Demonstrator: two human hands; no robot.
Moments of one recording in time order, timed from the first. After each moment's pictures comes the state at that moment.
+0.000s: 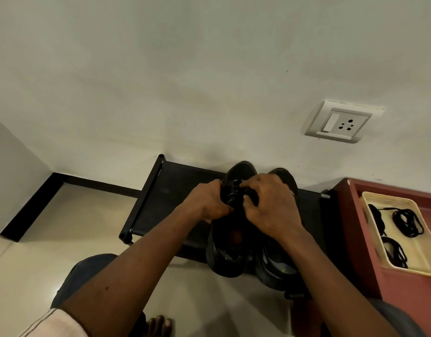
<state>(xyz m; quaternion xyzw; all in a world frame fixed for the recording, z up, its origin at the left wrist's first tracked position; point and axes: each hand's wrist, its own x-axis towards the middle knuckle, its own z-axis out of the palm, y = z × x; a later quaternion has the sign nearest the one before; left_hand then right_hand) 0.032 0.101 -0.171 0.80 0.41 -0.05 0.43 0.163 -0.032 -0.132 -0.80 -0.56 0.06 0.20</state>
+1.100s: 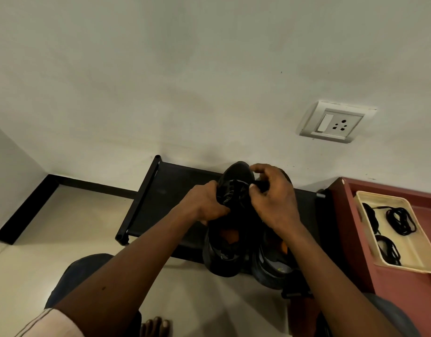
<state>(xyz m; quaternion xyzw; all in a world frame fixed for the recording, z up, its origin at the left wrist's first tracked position) 0.031 0.101 -0.173 0.79 0.41 -0.06 0.44 0.175 -0.031 -0.137 -0.78 -0.45 0.13 0.41</state>
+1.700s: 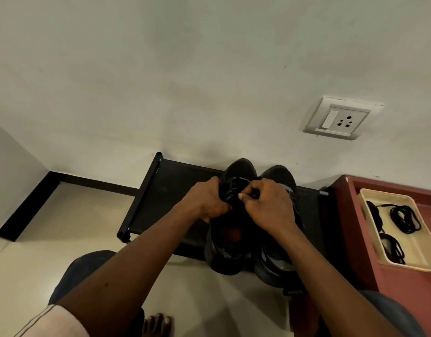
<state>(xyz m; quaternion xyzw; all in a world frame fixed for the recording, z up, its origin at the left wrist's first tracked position) 0.033 0.104 -0.177 0.78 0.42 -0.05 0.45 0.162 -0.025 -0.143 -0.84 -0.45 0.13 0.27</state>
